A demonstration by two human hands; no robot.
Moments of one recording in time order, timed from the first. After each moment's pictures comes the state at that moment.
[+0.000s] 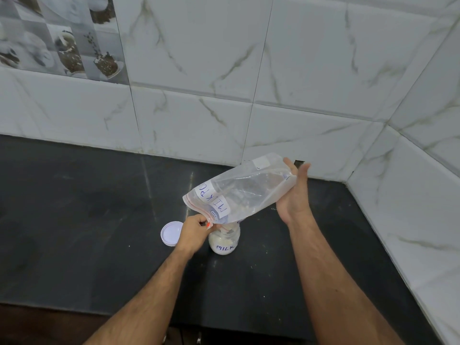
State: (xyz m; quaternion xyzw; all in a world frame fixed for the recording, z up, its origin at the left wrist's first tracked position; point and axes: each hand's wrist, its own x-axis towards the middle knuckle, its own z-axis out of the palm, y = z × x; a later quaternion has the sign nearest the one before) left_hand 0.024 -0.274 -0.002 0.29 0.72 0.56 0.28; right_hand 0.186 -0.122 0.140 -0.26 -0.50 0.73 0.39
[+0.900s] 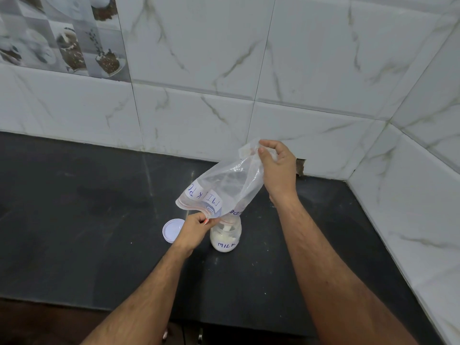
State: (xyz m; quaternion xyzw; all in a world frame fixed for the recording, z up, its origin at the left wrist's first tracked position) left_hand 0.029 -0.281 0.008 0.27 0.66 0.61 0.35; right_hand 0.145 -0.141 0.172 -0.29 -0.66 0.50 0.48
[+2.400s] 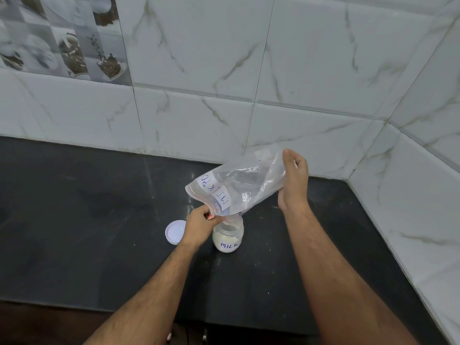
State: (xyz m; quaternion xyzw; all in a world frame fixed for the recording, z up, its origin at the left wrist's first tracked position) left_hand 0.030 -0.276 0.023 0.31 0.71 0.58 0.26; right_hand 0.165 -0.124 0.151 -0.33 -0.48 0.63 0.51
